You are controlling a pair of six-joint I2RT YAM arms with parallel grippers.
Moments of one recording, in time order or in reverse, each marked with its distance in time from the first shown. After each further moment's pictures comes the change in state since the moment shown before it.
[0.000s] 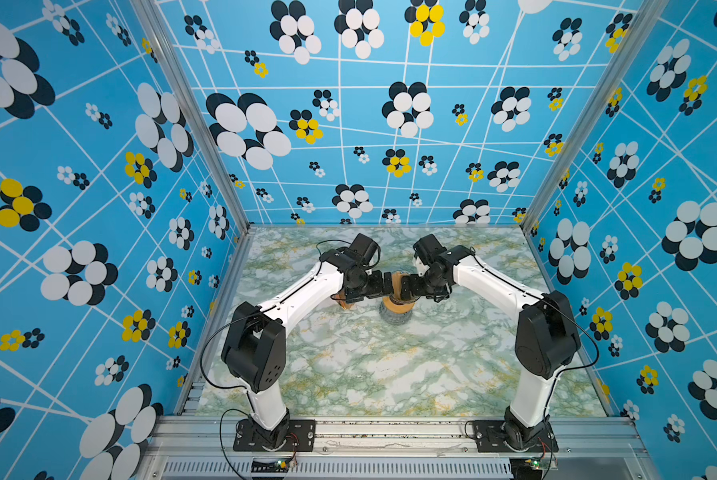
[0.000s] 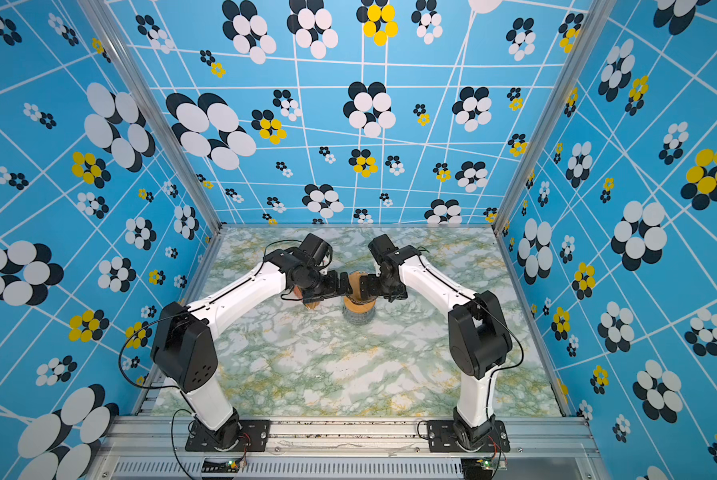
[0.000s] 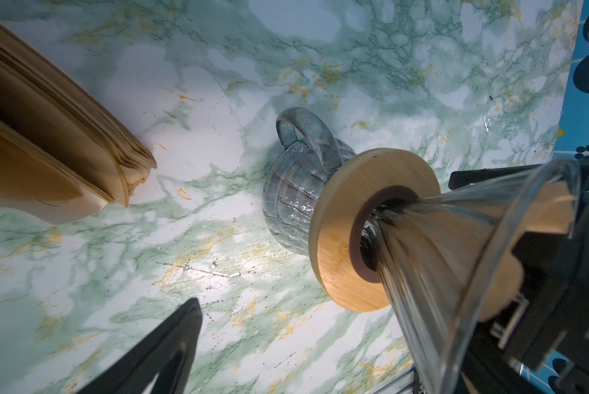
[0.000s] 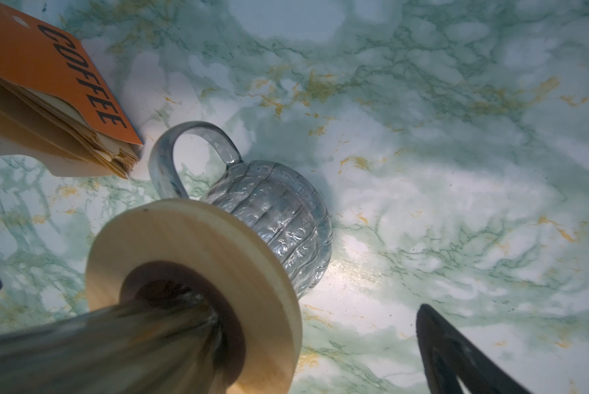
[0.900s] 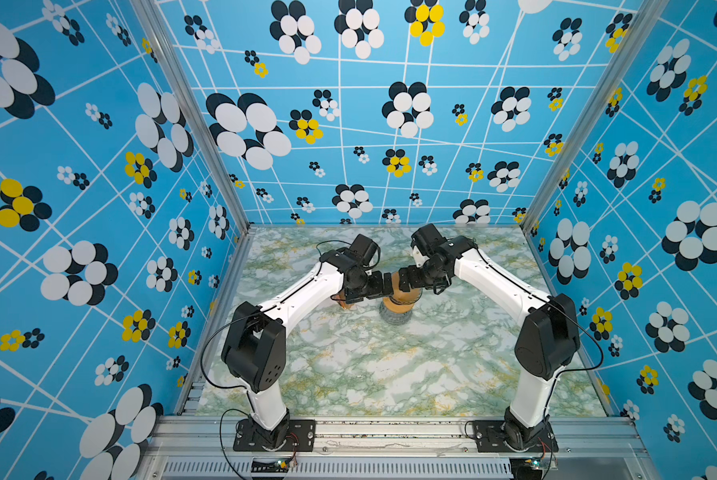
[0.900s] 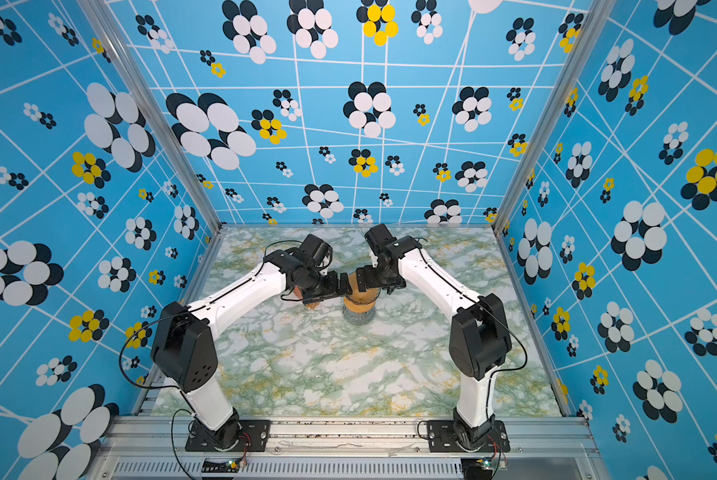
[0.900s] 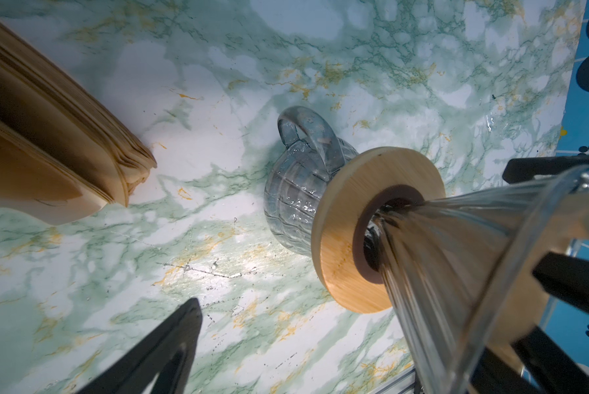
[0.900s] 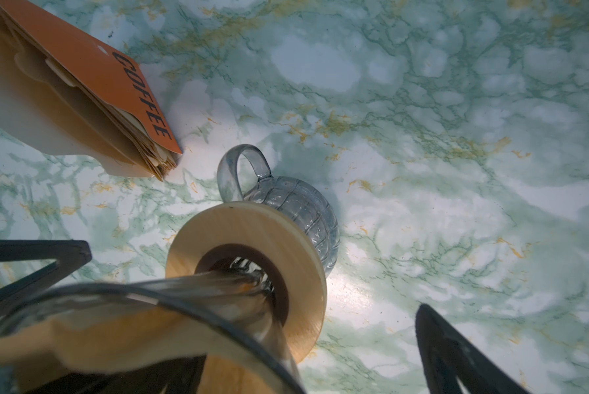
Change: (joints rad) left arm 0.000 0.000 -0.005 0.002 0.000 0.000; right arm 0.023 0.011 0.153 -0.097 0.040 -0.074
